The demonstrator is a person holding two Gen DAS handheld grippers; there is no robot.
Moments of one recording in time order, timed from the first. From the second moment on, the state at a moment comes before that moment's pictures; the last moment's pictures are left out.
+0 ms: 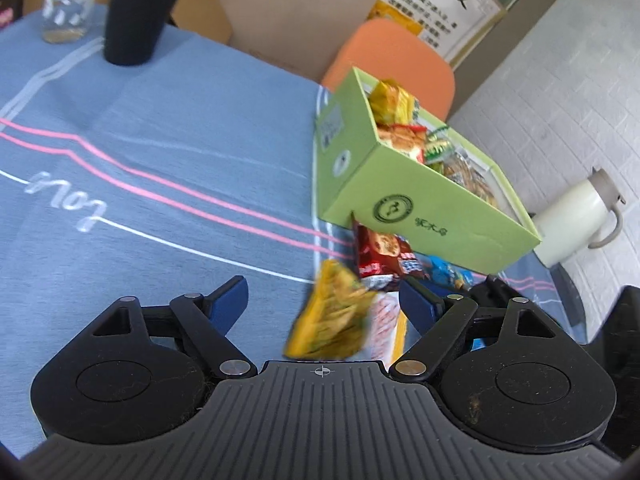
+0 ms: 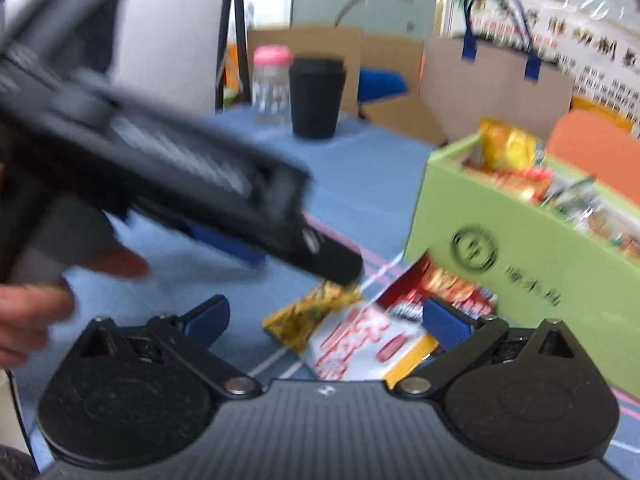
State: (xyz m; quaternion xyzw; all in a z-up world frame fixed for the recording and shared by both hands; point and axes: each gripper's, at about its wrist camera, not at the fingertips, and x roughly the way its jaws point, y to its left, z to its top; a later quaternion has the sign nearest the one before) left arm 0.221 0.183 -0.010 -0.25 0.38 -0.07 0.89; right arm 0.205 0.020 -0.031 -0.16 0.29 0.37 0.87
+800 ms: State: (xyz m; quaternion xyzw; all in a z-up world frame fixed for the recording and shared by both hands) left arm 0.235 0.160 -0.021 -0.21 0.42 -0.08 0.88; right arm 0.205 0.027 -0.041 -0.10 0.31 0.35 0.88
